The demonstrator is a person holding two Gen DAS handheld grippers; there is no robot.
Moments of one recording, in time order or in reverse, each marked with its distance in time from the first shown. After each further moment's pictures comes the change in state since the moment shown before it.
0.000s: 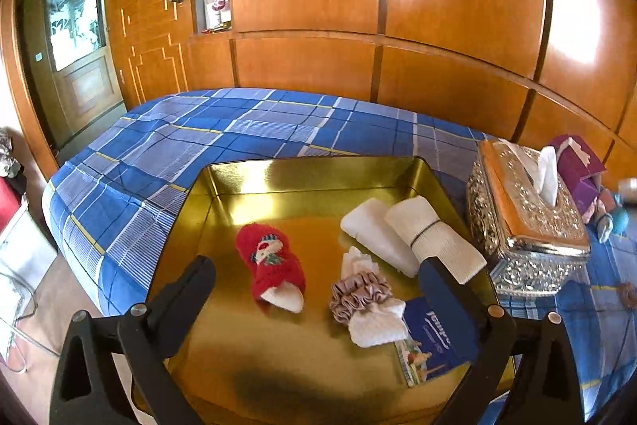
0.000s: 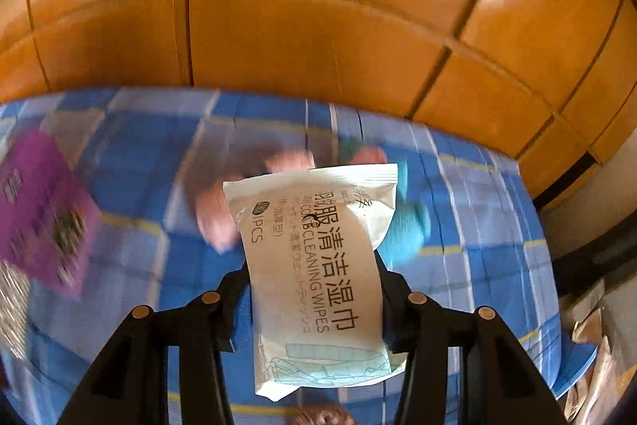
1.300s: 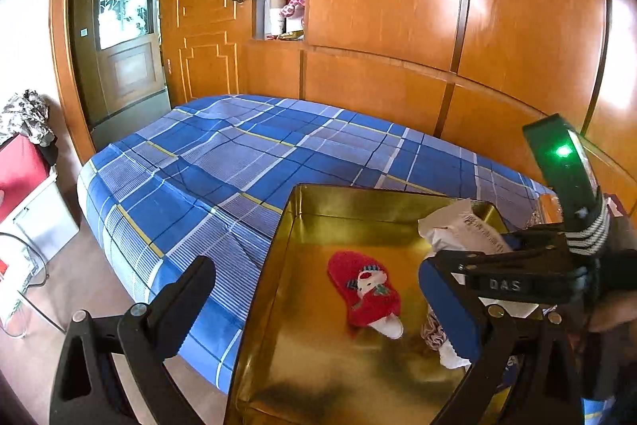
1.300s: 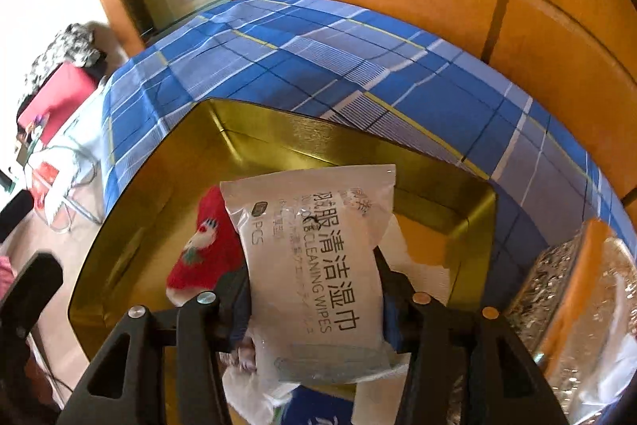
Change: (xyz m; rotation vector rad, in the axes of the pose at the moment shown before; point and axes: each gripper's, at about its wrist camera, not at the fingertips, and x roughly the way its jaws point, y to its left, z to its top) left arm -0.009 0.086 0.009 -0.155 -0.056 0.107; right arm -0.093 0.446 -0.052 -0.584 0.035 0.701
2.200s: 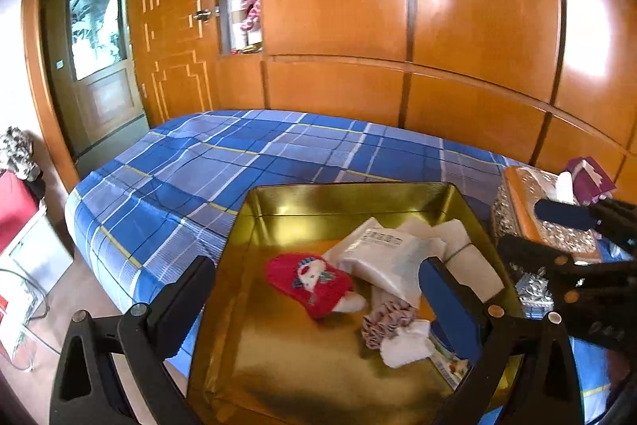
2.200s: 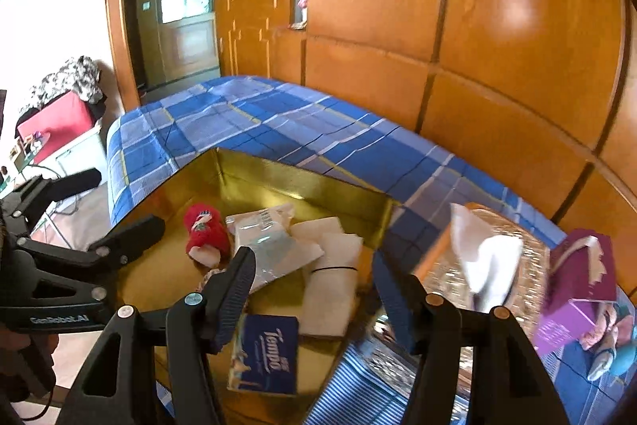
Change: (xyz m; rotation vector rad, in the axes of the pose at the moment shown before) left arm -0.018 -0.048 -0.015 0.125 -0.033 -0.050; right arm -0.115 -0.004 -0.085 -0.066 -0.346 -0.144
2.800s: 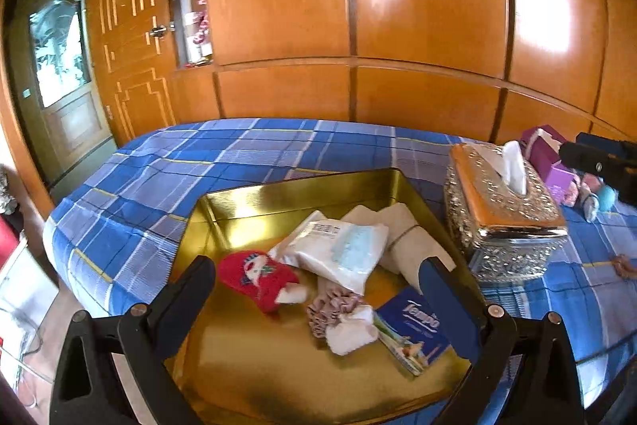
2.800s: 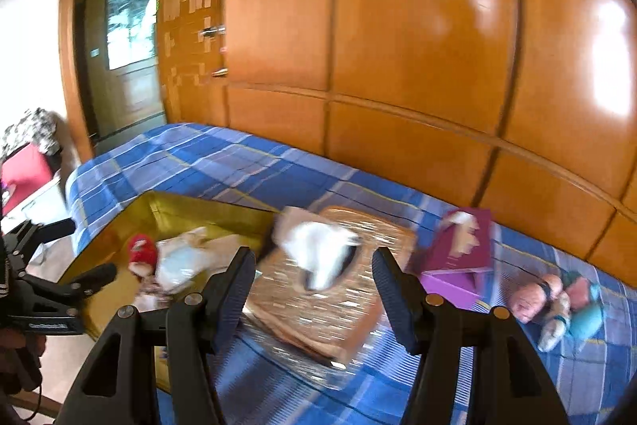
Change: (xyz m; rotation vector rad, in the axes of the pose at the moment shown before) left arm -0.011 -0.039 -0.008 0.110 -0.009 -0.105; right arm -0.079 -0.094 -0.025 0.160 -0.115 -0.181
